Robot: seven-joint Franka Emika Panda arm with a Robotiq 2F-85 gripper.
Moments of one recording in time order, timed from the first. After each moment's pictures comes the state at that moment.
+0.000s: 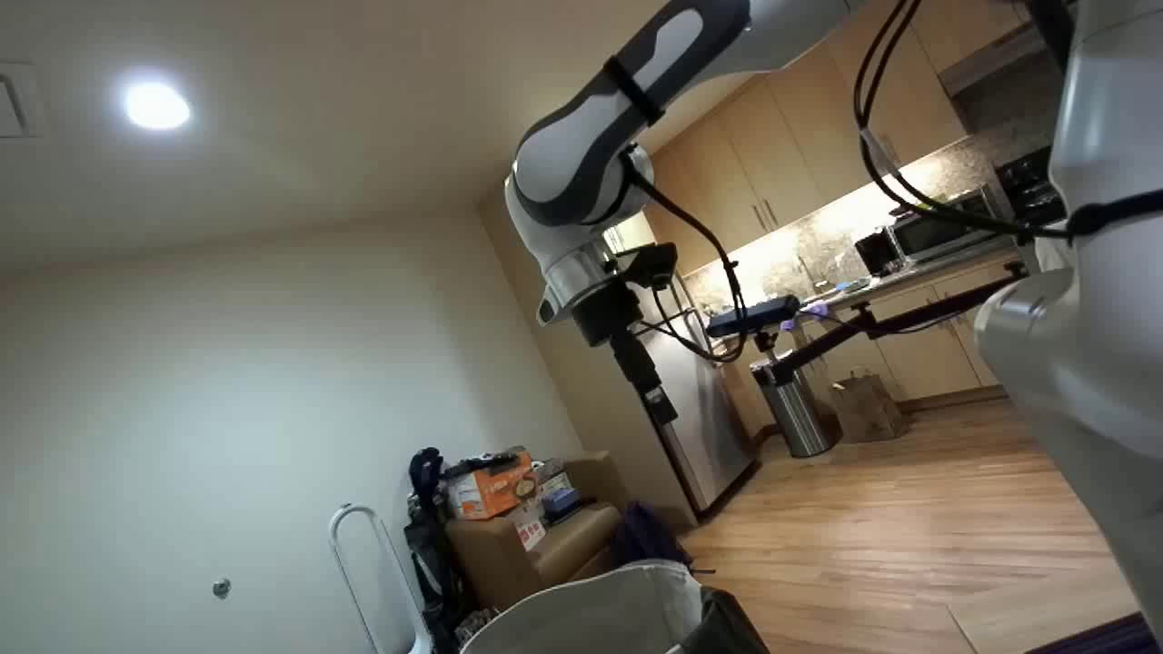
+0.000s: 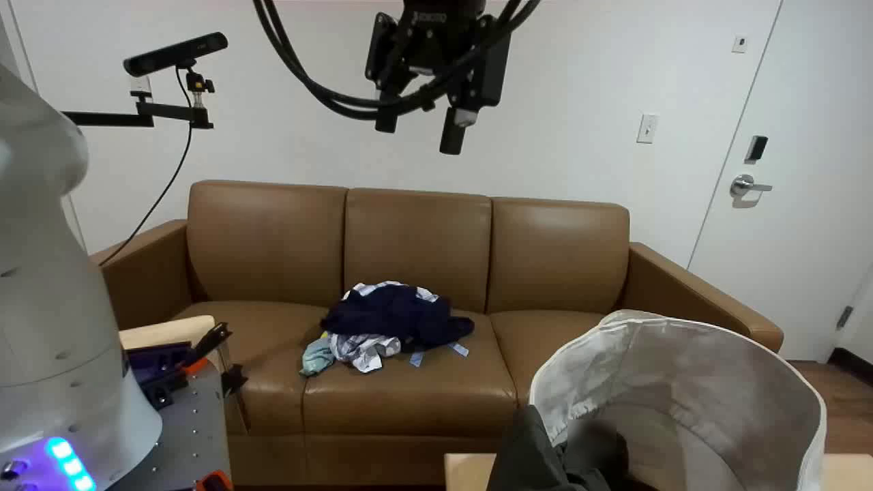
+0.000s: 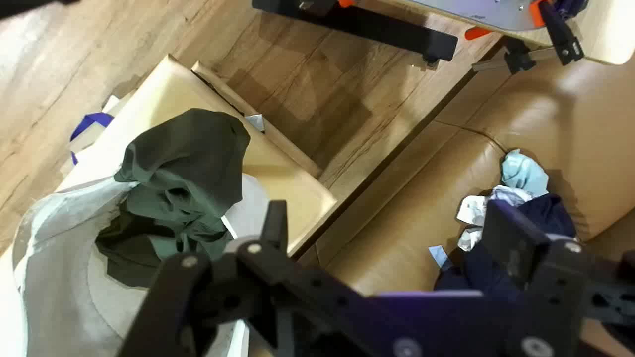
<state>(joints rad) -0.05 -0.53 -0.33 -2.28 -0.13 1.64 -0.52</state>
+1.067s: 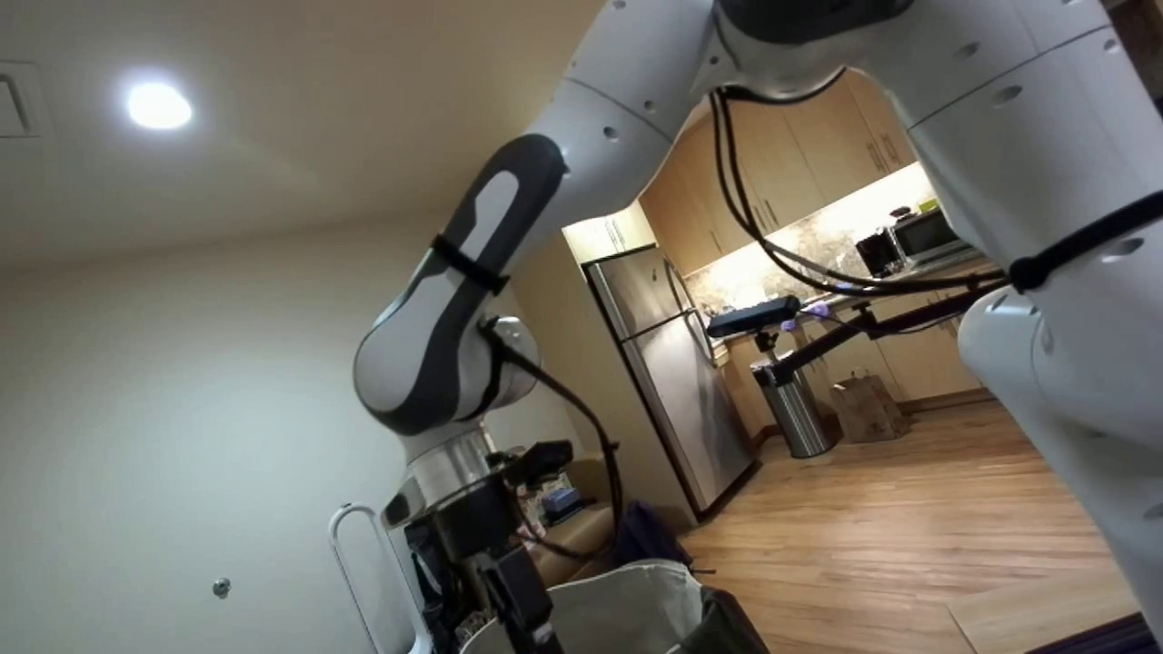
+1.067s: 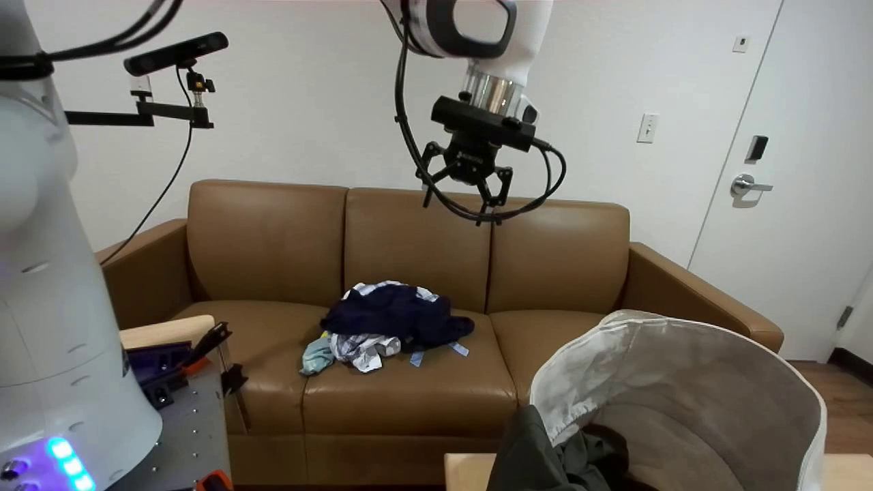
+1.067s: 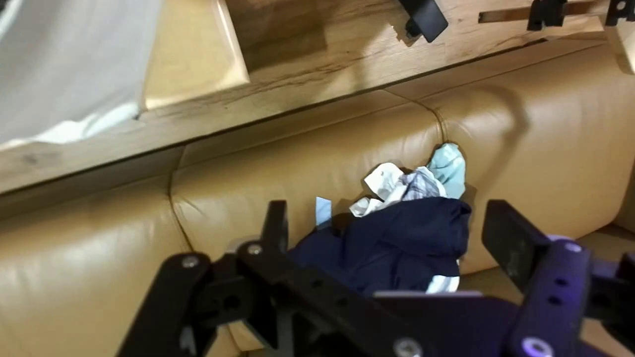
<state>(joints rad) 0.10 0.00 -0.16 -2.14 0.18 1.99 -0.95</state>
